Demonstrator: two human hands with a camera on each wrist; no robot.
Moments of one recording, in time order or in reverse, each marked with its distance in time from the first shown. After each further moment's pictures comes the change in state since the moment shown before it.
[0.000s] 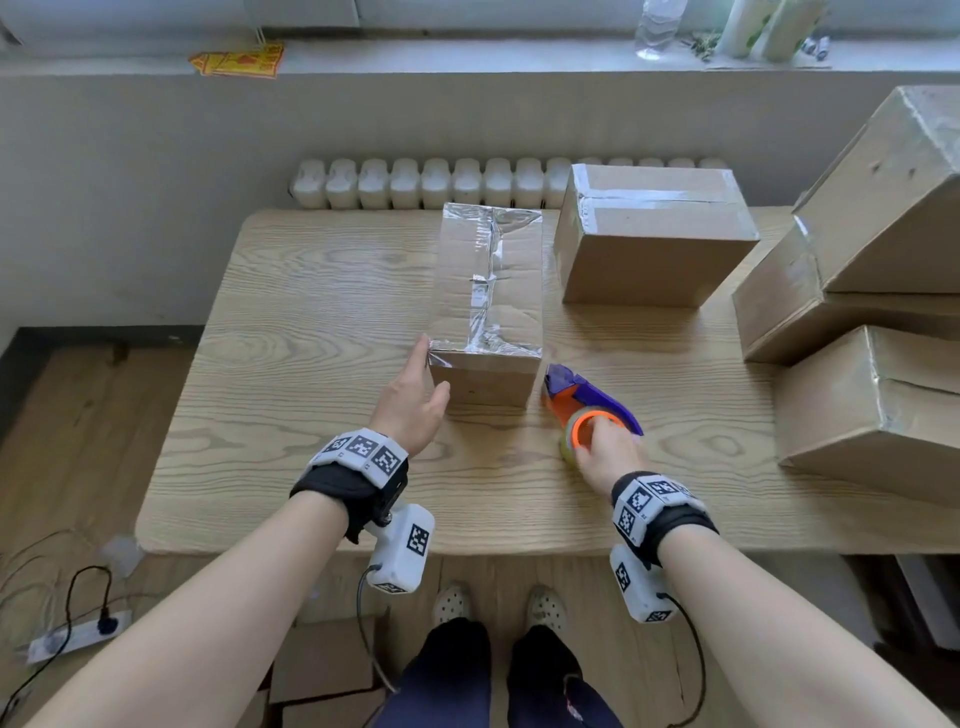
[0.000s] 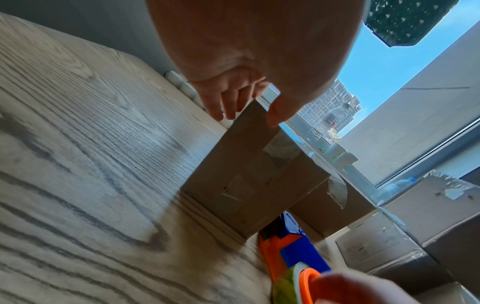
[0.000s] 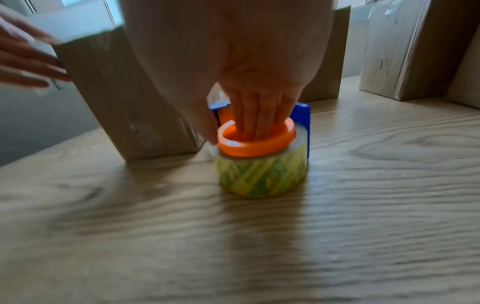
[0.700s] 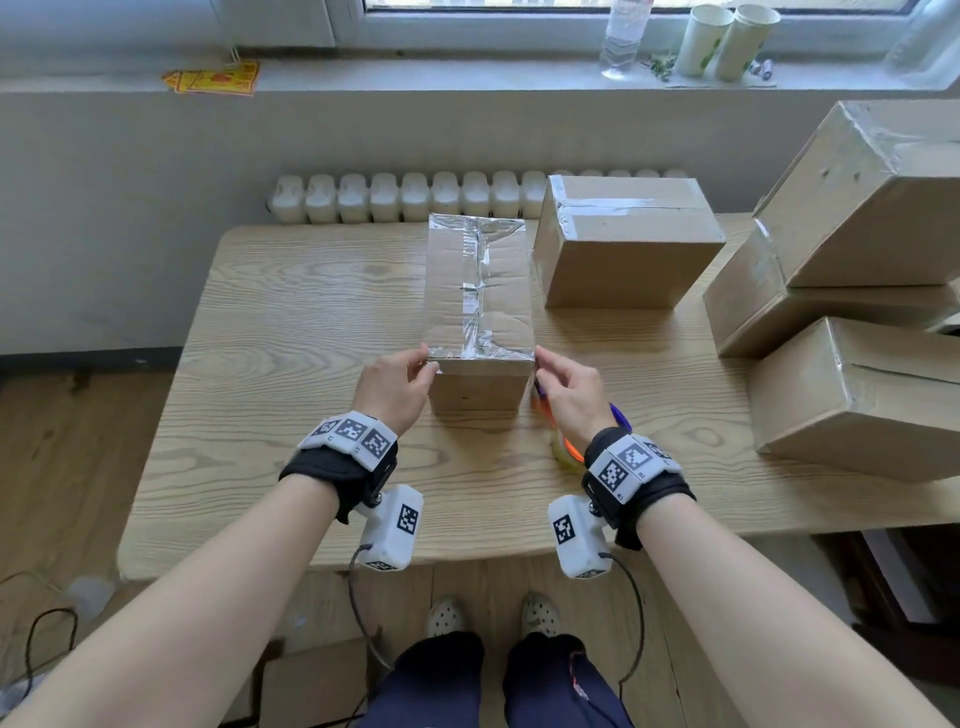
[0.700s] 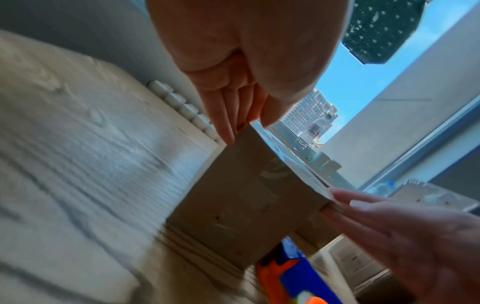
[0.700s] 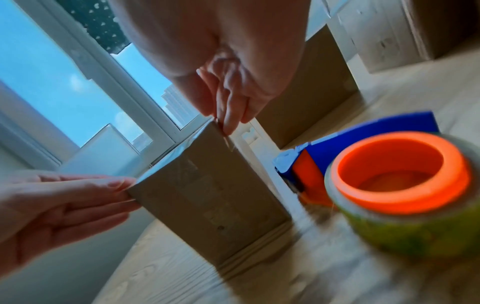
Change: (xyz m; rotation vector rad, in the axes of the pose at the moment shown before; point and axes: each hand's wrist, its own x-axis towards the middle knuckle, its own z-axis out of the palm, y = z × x) left_hand 0.010 0.014 -0.023 0.138 0.134 0.070; right_hand -0.005 -0.064 -0.036 0.964 0.157 -0.184
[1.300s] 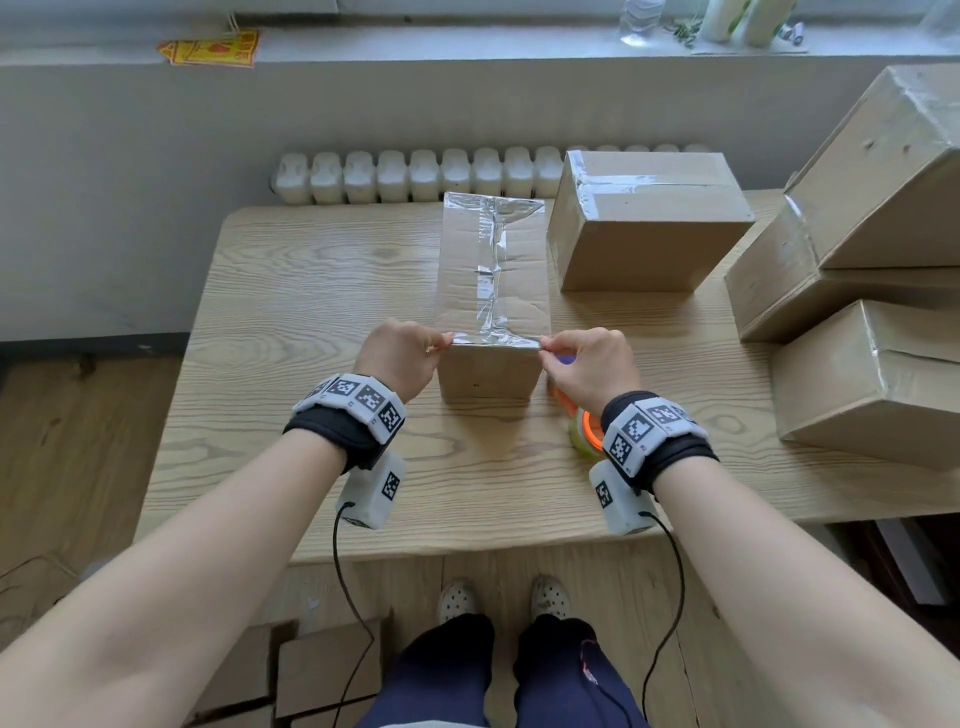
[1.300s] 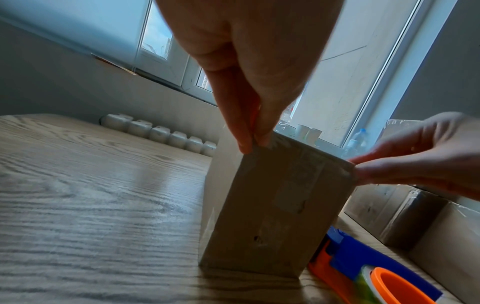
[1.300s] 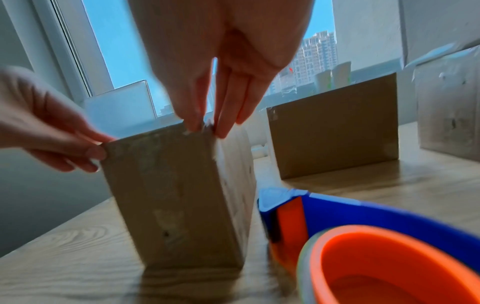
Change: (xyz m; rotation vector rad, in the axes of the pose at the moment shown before) left_hand 0.022 -0.001 -0.021 0.345 -0.114 0.222; right_hand 0.018 -0.017 -0.002 -0.600 0.063 -0.235
